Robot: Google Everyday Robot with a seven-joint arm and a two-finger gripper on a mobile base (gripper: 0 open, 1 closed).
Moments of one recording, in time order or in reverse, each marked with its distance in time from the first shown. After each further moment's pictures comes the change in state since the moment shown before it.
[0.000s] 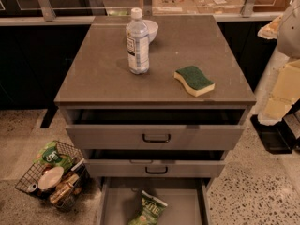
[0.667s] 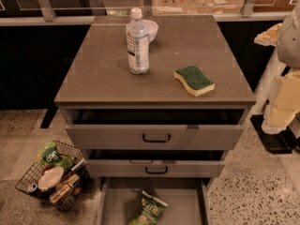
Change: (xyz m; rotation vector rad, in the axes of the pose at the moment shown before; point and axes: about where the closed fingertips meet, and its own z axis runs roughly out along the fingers) arm 0.004 0.009 0.007 -0.015 -0.002 -0.063
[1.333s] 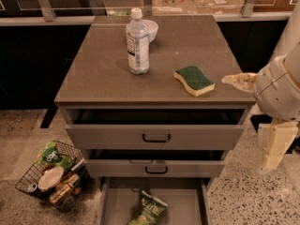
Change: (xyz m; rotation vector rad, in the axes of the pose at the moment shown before) arm -0.005 0.057 0.062 -0.100 -0.125 -0.293
